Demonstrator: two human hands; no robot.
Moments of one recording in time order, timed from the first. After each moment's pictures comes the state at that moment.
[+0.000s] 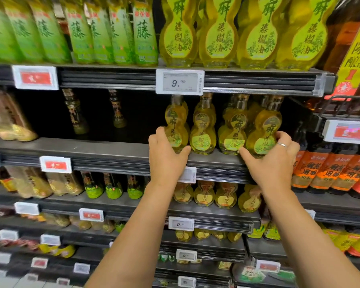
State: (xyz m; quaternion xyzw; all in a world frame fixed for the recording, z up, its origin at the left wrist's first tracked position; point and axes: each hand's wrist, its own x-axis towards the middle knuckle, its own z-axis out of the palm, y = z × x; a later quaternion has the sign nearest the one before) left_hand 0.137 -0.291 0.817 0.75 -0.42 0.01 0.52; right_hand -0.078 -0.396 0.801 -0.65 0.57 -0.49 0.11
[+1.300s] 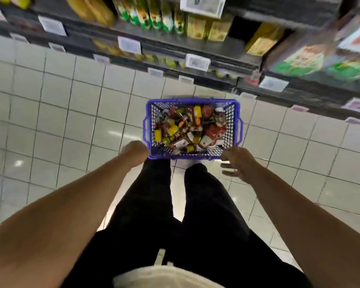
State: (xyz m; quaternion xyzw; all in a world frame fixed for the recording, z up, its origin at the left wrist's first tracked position) left_hand 0.047 0.023 0.258 0.85 -0.11 -0.51 0.00; right_hand -0.218 -0.152 0.264 -0.32 0.69 0.18 0.62
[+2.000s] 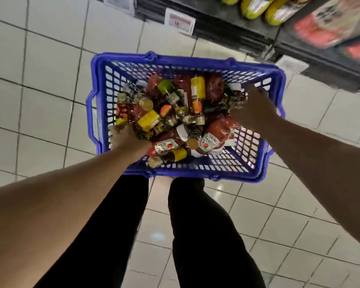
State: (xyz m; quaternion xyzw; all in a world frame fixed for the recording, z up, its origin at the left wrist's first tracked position) left_hand 0.010 0.006 -0.075 0.87 -0.07 -0.49 -0.03; right_hand -0.189 -0.259 -0.085 -0.76 0.51 0.24 0.31
